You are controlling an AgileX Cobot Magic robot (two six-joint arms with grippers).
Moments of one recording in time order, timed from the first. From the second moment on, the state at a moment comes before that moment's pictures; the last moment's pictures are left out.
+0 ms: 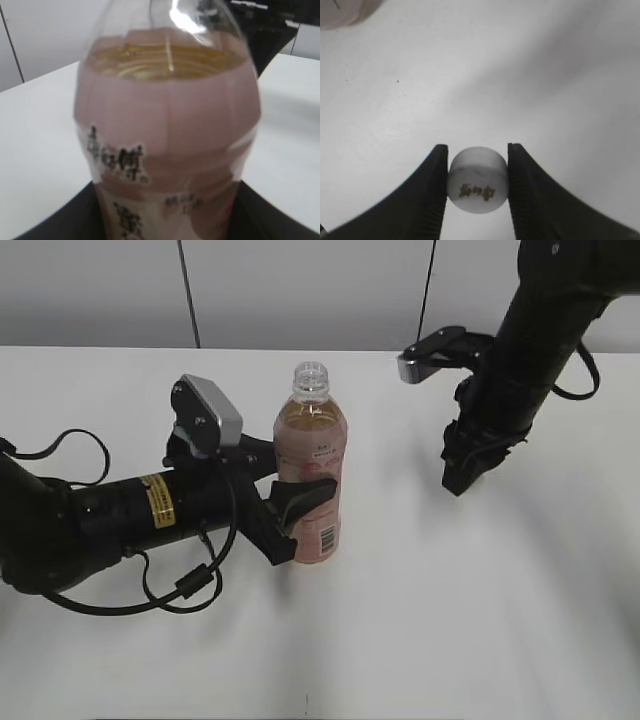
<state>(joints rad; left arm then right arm) -0.47 2.02 -0.71 0.62 -1.08 -0.27 0.32 1.97 -1.43 0.20 1.00 -0.70</state>
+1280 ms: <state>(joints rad) -0.47 2.08 -0.71 0.61 -1.18 -0.27 0.32 2.10 -1.37 0.18 0.92 -0.52</state>
